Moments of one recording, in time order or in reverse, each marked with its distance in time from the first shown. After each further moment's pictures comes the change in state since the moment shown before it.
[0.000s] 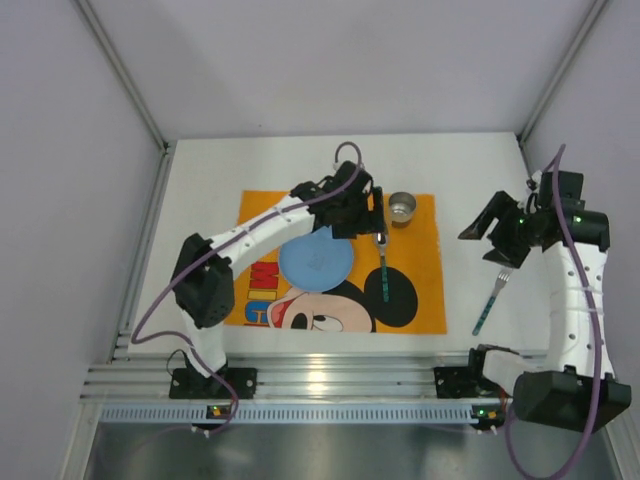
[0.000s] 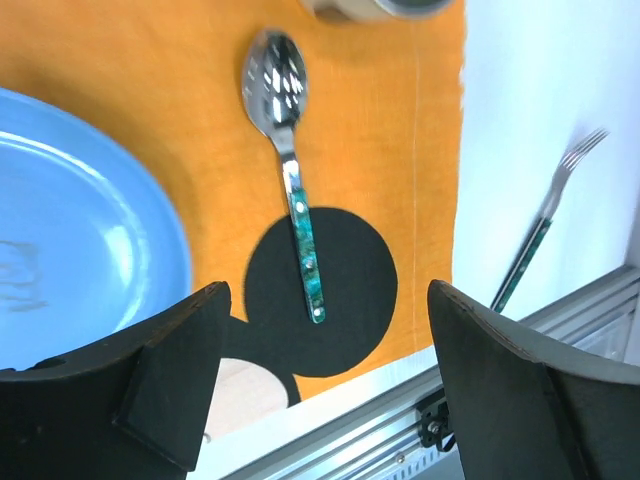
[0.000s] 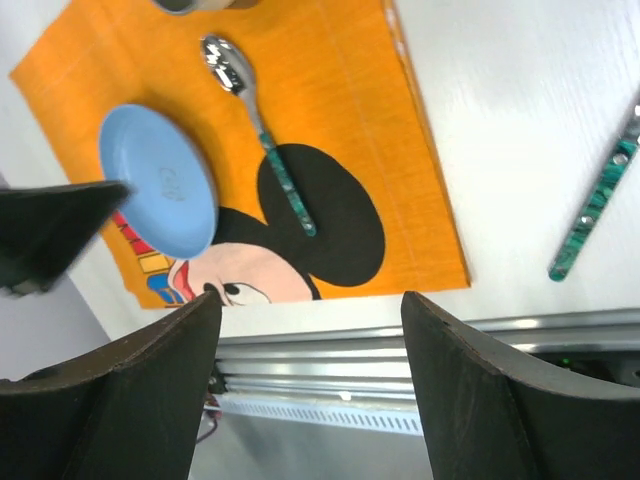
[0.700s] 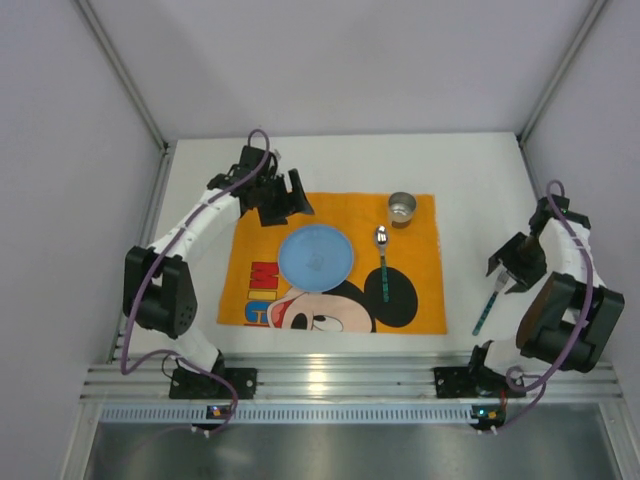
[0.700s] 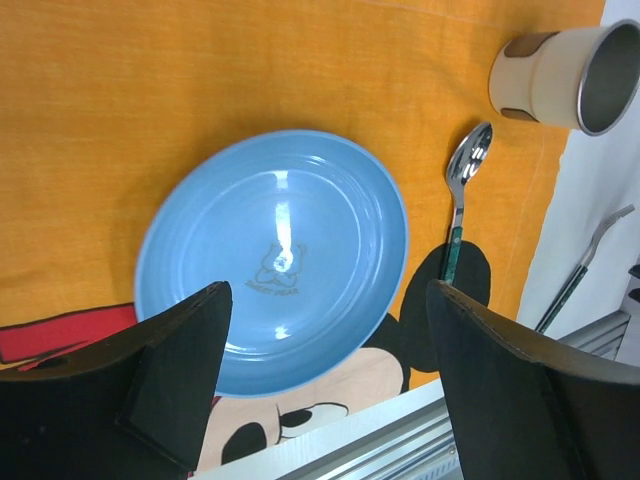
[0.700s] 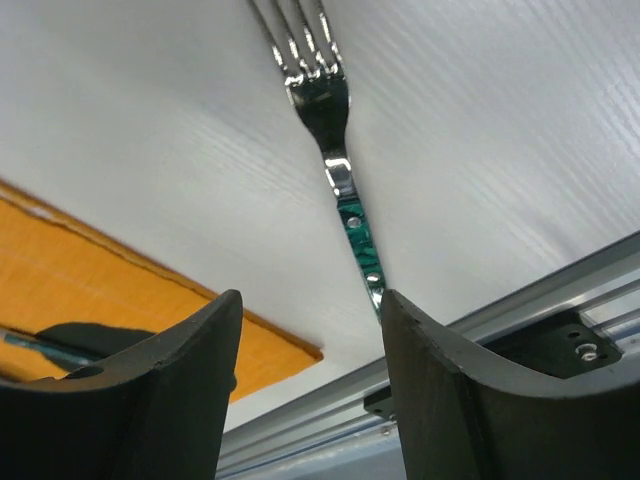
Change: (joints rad) left arm 0.469 -0.249 -0.289 0.042 0.229 0.212; right arm -0.211 0.321 -0.255 0.161 0.340 0.027
